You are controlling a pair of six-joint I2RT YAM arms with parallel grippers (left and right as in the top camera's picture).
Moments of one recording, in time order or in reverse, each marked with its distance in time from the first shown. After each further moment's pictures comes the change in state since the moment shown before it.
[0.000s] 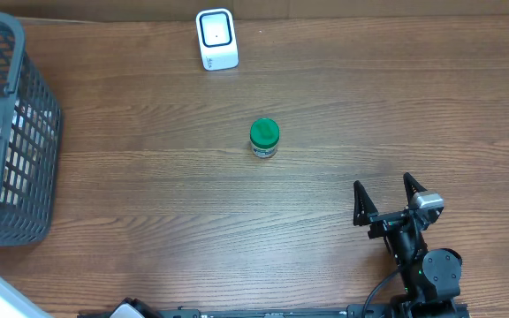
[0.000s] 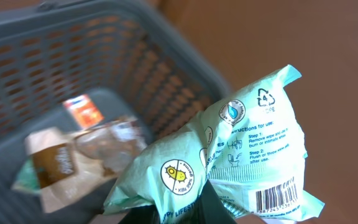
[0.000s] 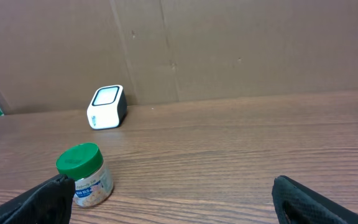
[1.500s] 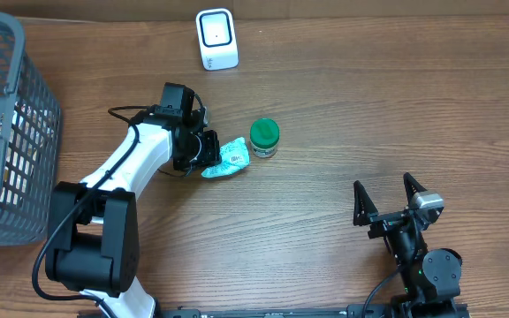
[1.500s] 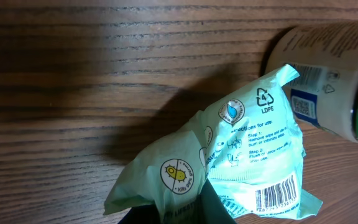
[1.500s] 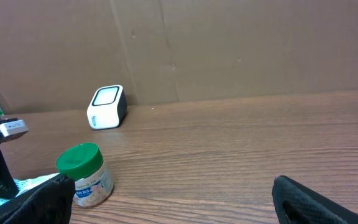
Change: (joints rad) left arm -1.015 0.544 -0.556 0.267 -0.045 0.011; right arm 0.000 0.000 0.000 0.000 0.000 0.000
